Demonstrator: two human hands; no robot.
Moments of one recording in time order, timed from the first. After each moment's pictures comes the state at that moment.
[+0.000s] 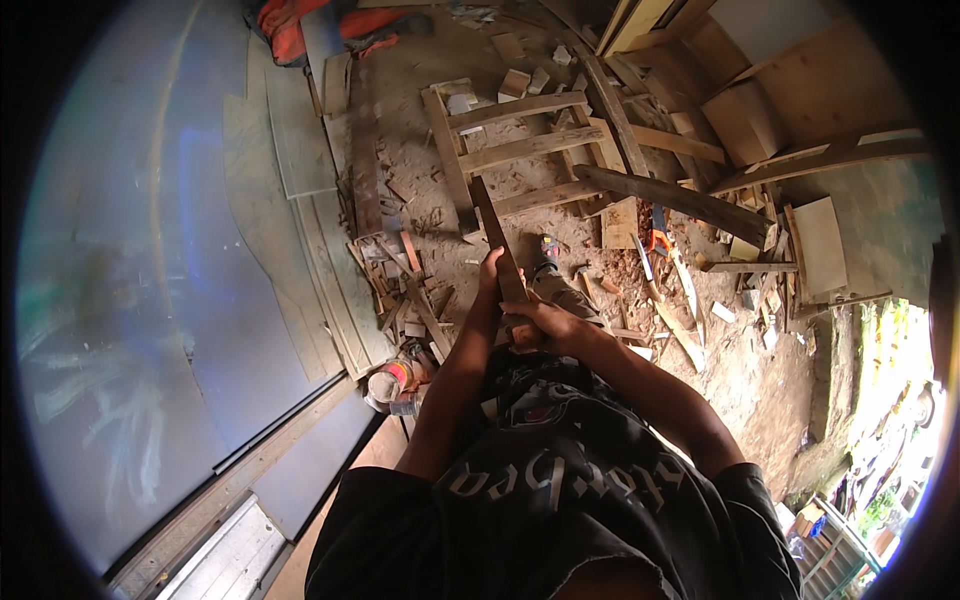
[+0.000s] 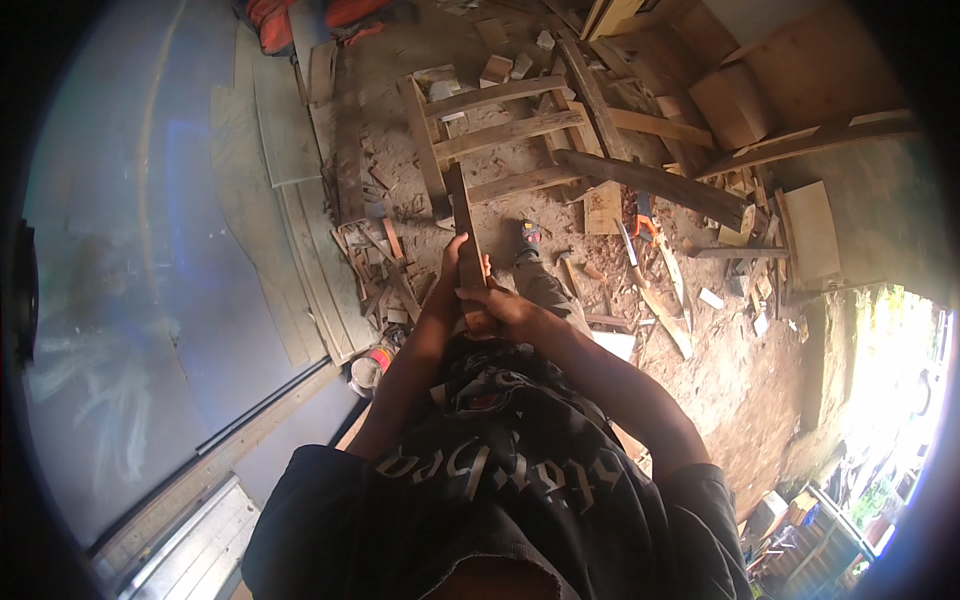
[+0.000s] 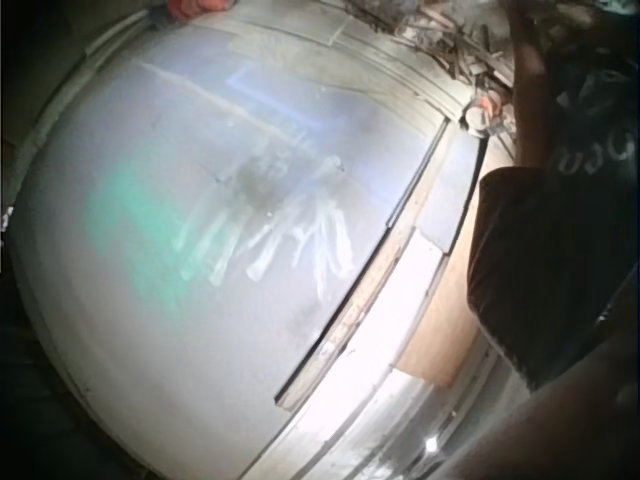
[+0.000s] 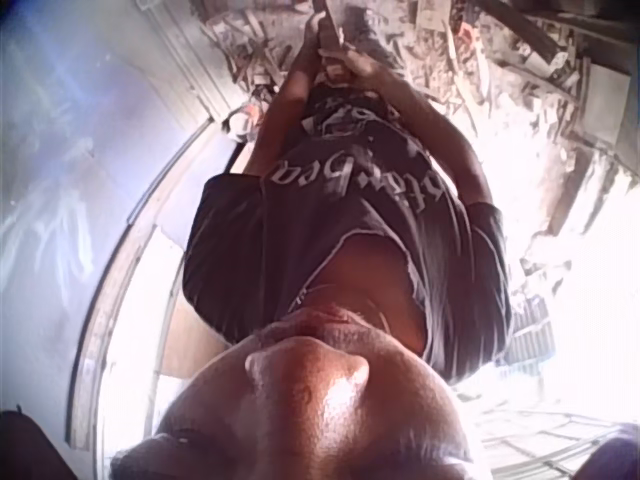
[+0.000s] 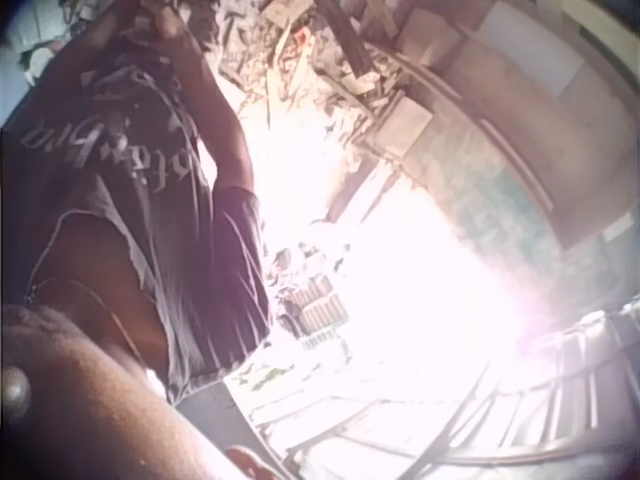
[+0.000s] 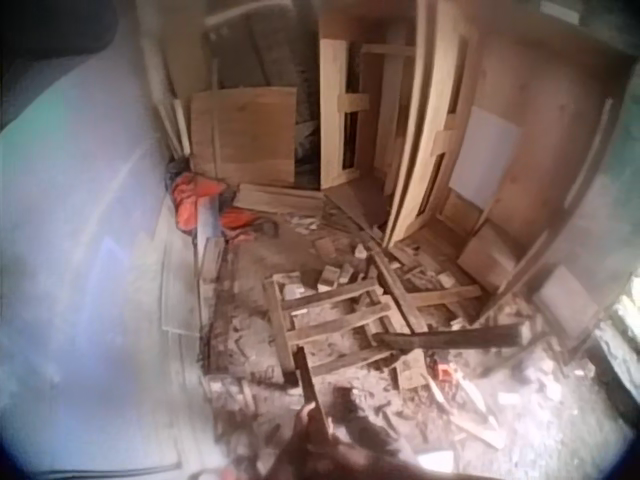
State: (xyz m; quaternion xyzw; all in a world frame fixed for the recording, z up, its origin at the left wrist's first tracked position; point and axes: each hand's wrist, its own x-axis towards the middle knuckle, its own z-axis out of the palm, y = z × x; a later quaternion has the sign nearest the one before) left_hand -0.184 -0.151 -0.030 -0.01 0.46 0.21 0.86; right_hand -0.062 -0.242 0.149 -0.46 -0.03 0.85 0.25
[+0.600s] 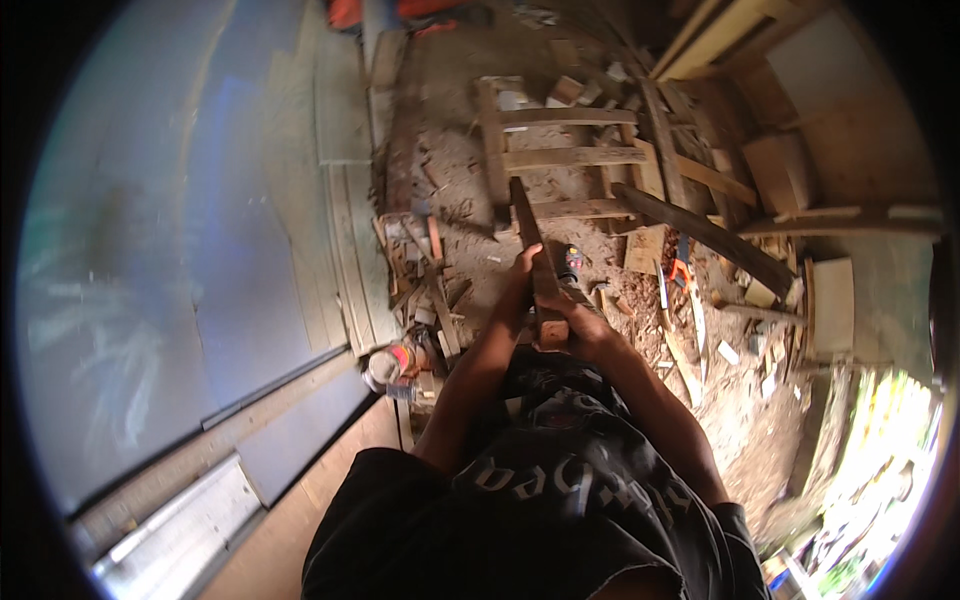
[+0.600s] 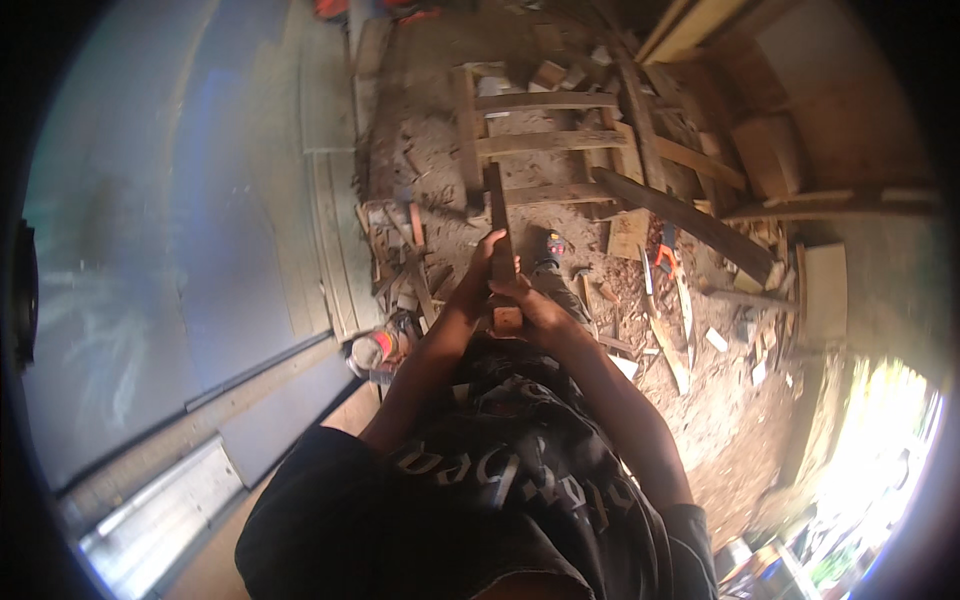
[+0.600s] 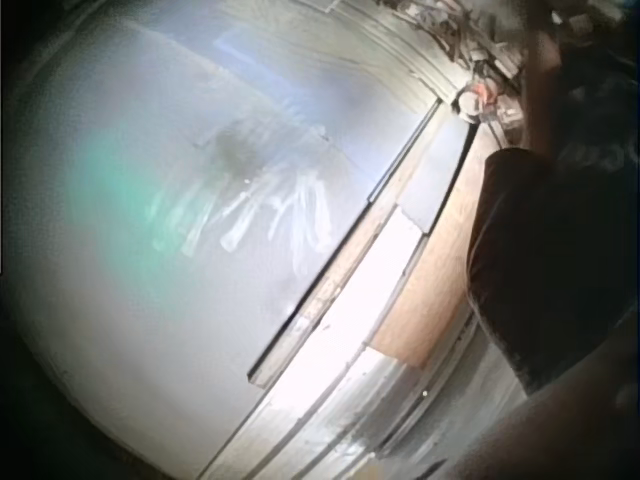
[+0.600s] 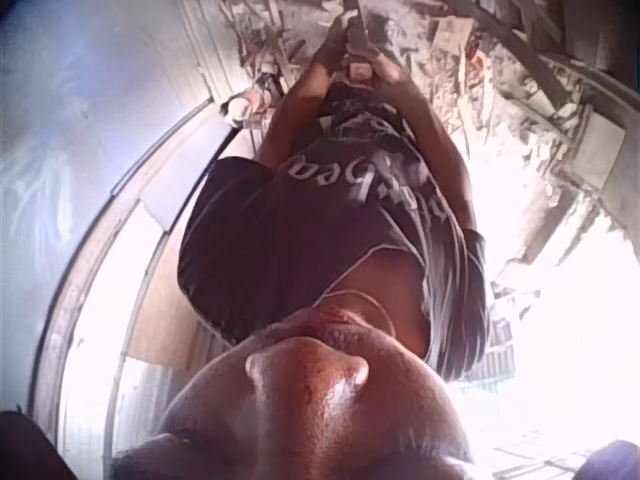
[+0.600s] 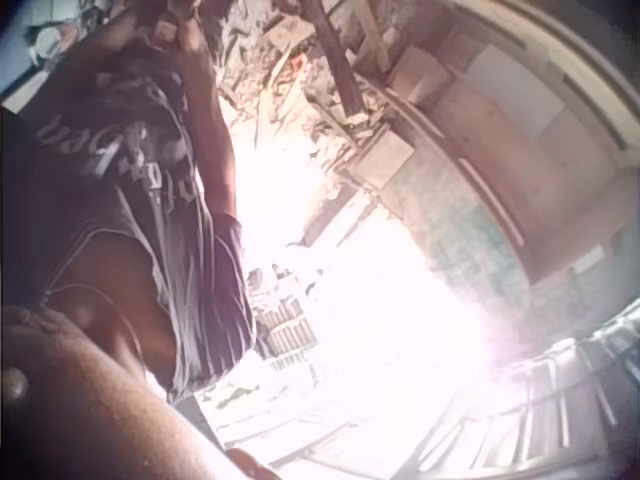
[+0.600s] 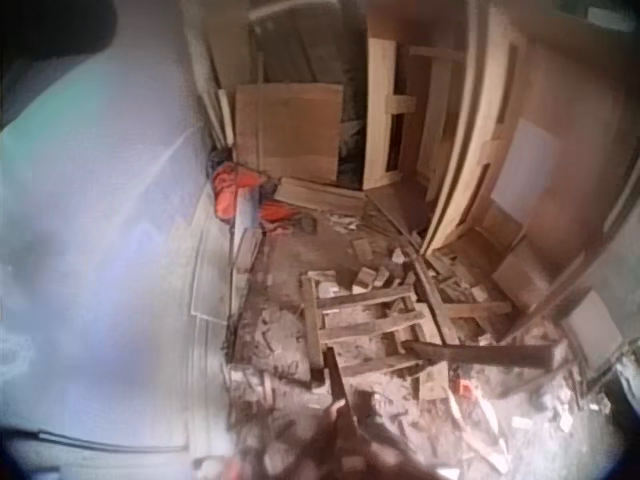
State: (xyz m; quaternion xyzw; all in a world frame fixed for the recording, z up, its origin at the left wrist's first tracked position) left_hand -0.178 -0.152 0.034 0.05 0.50 0.29 0.81; right_hand -0.056 -0.226 0.162 -0.46 -0.03 0.84 0.27
